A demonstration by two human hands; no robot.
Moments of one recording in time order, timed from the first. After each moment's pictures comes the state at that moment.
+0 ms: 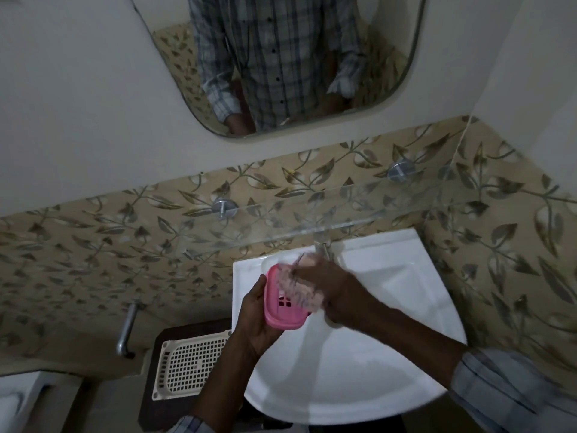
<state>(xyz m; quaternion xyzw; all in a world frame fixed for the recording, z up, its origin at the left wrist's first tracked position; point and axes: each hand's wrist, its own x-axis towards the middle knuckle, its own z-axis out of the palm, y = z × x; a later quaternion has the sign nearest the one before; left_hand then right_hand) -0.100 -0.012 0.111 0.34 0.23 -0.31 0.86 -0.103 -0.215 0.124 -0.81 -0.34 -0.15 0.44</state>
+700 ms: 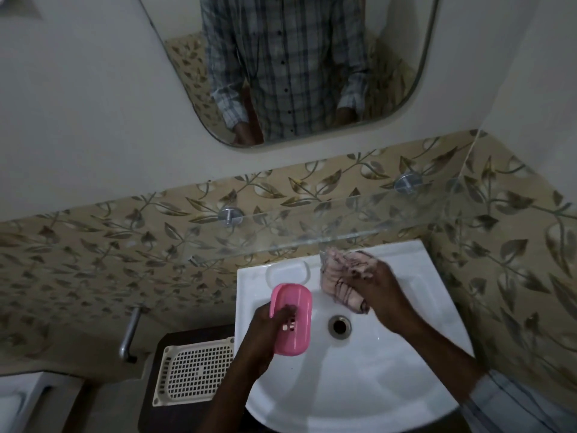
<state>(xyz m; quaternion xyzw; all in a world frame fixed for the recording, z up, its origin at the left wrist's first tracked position) -0.116 -0.009 0.099 0.69 0.15 -0.21 0.68 -0.095 -0.250 0.127 -0.60 -0.02 0.05 0.80</state>
